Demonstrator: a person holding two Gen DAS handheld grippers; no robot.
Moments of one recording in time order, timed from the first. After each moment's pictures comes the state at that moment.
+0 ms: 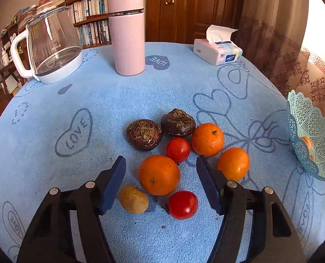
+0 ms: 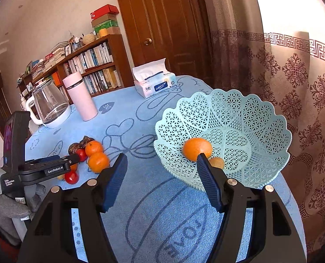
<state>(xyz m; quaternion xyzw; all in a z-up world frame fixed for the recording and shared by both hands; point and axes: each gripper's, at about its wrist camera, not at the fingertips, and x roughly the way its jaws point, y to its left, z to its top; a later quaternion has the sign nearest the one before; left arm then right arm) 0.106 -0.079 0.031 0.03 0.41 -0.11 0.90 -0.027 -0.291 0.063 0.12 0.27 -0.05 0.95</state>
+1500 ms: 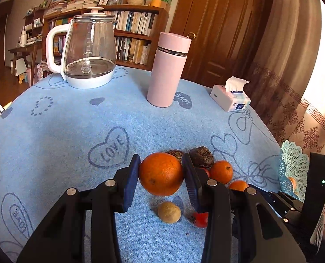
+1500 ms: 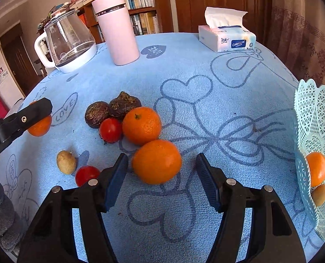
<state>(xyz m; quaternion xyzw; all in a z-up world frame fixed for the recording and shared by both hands) 0.088 -0.013 0.060 -0.09 0.32 -0.10 0.94 0.103 -0.190 0.011 0.05 0.42 0.06 0.91</state>
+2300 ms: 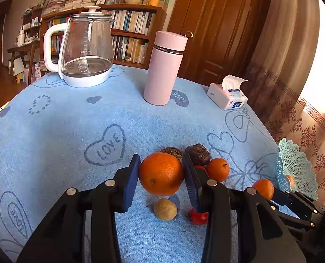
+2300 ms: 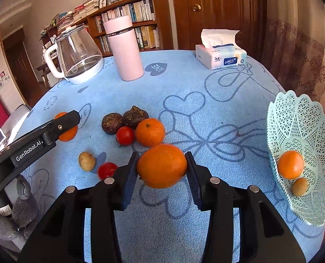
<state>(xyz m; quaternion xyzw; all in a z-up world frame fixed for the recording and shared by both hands) 0.085 -0.016 0.059 -0.09 0.33 -0.11 0.94 0.062 -0.193 0.048 0.05 0.38 0.05 0.92</state>
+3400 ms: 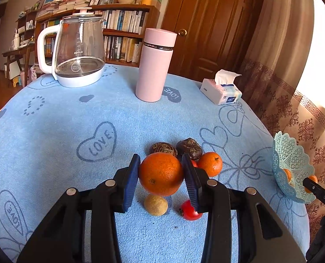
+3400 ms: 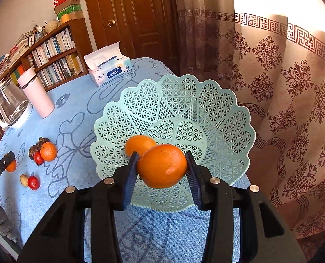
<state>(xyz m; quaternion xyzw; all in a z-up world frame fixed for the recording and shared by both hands) 0.079 -0.027 0.058 -0.07 0.33 -0.12 0.93 -0.008 -0.348 0.056 0.13 0.35 -0.16 0.91</state>
